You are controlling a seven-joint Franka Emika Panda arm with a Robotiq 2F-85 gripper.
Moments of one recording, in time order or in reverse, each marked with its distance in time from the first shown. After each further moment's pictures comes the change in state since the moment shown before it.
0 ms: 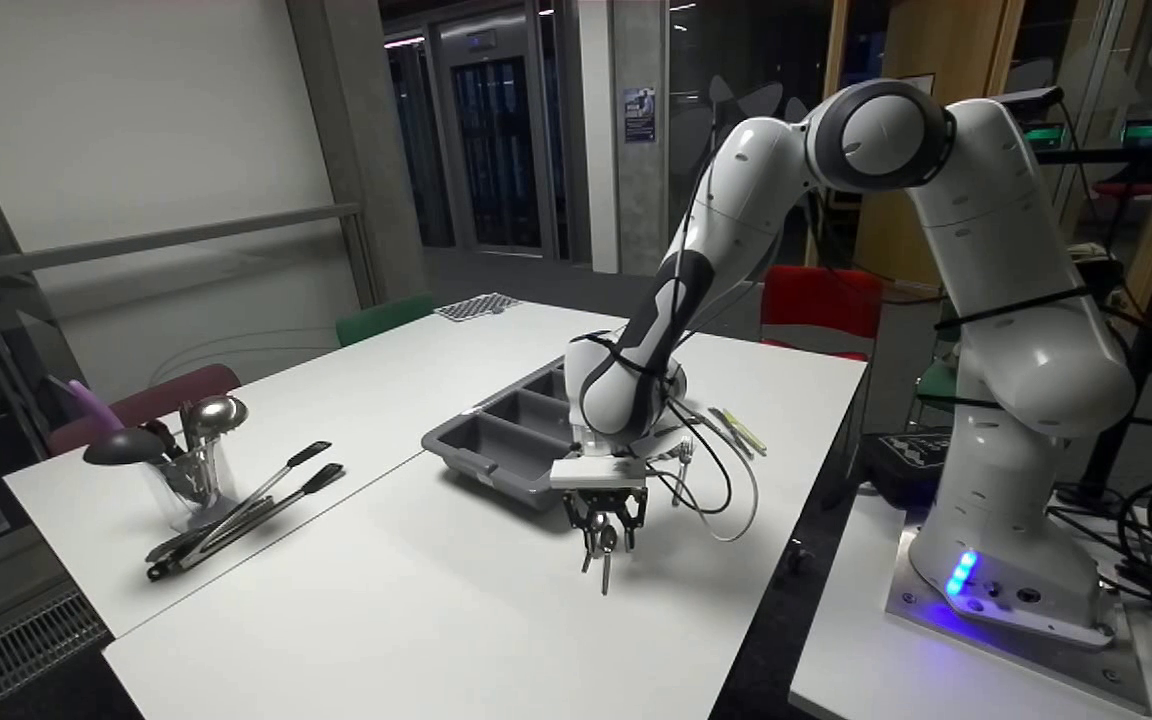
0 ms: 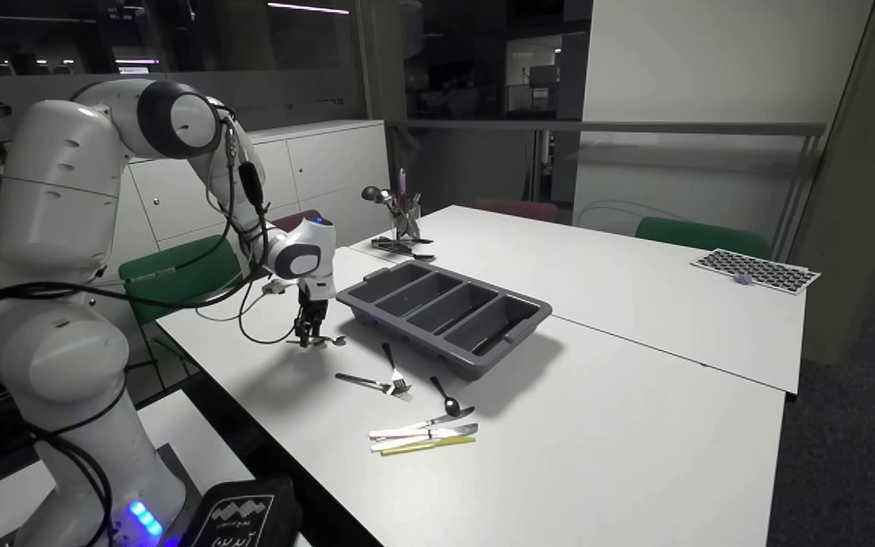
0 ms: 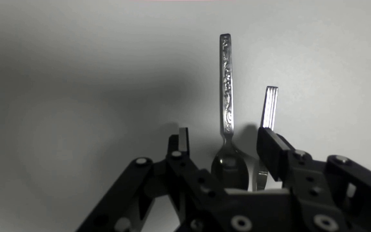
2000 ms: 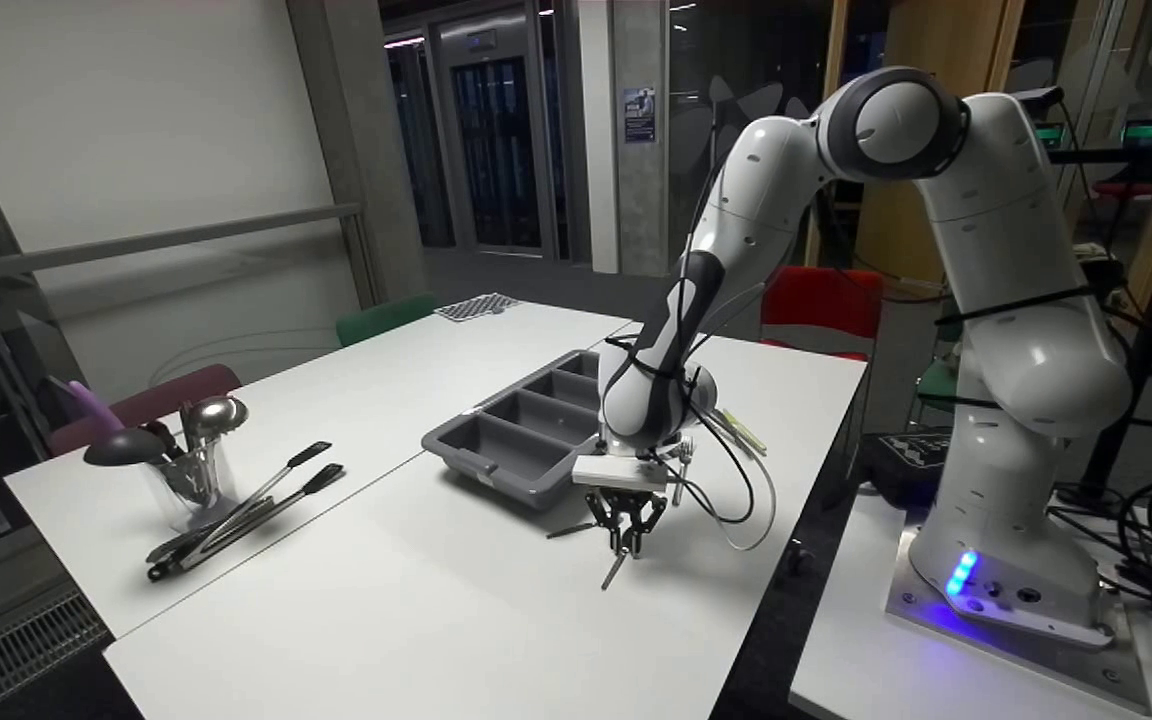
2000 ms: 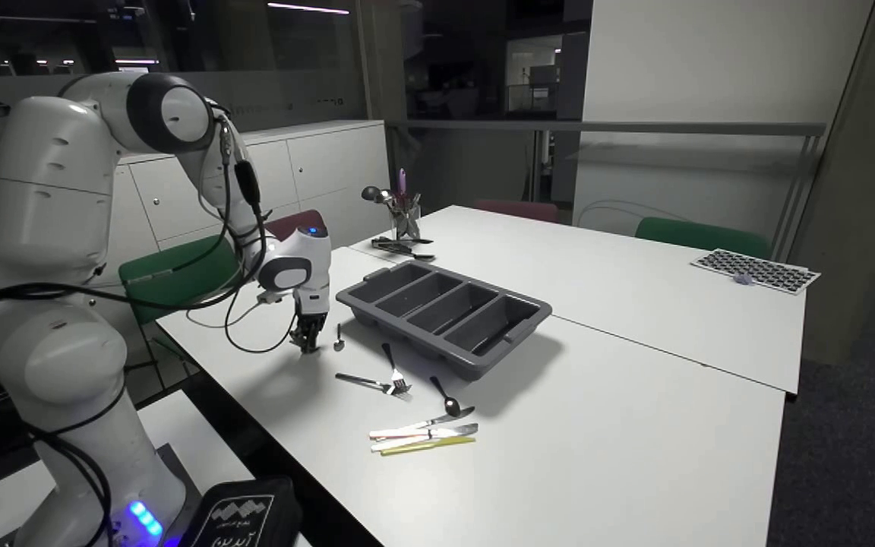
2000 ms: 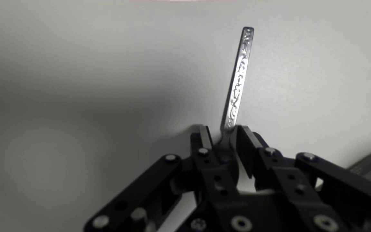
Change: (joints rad) arm -0.027 -0.045 0.022 -0.136 0.174 0.156 -0.069
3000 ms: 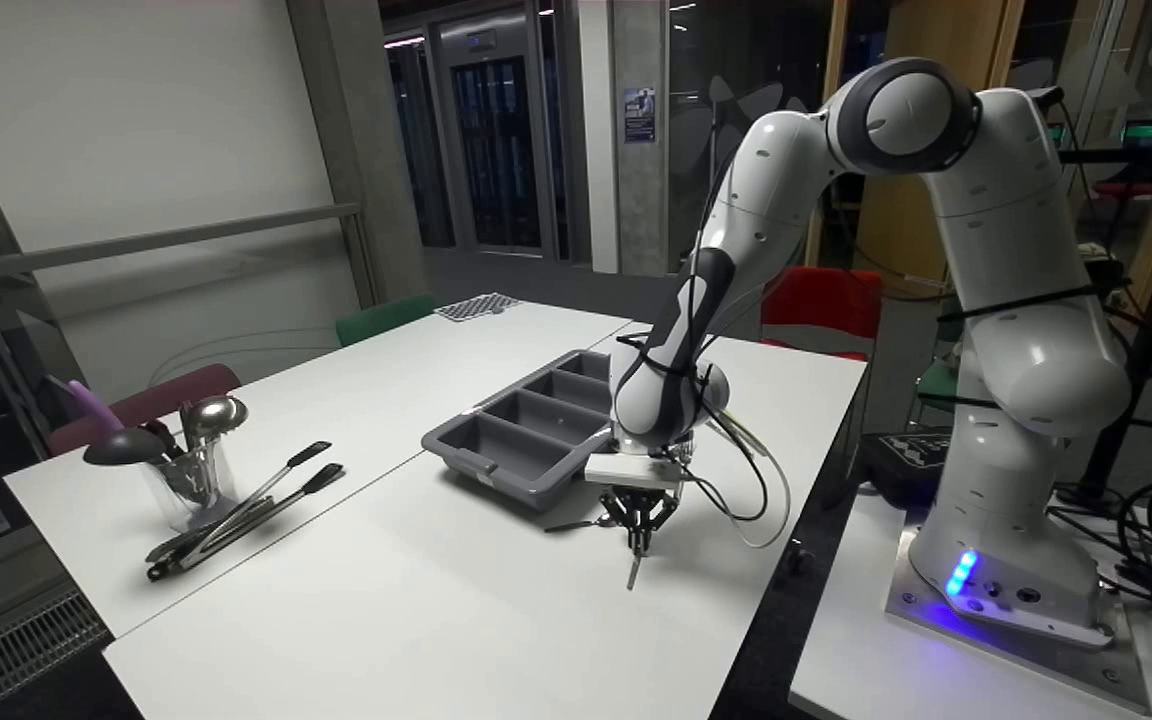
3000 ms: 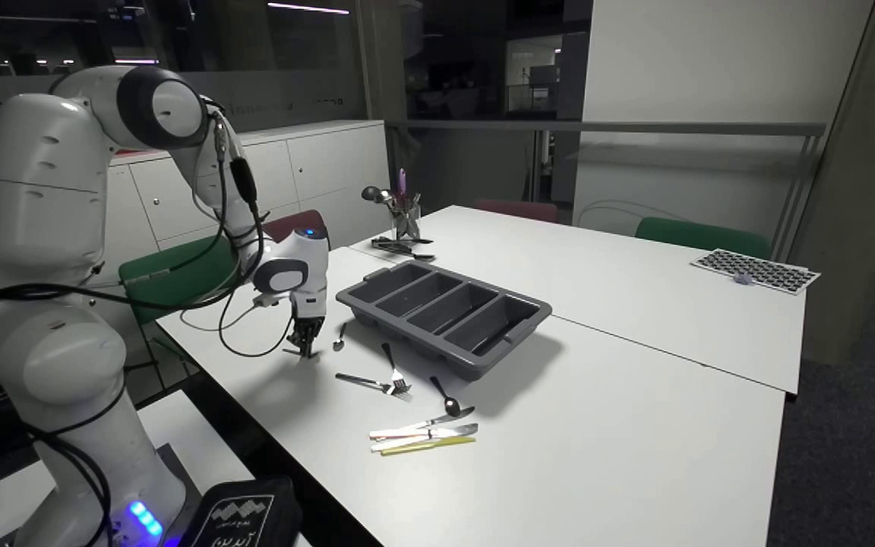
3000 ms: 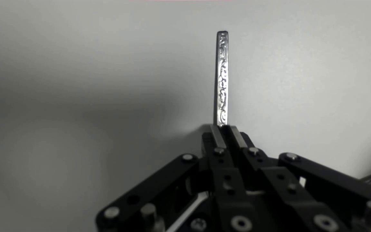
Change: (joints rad) arm -0.011 -0.035 0.000 -0.058 0.004 0.008 0.000
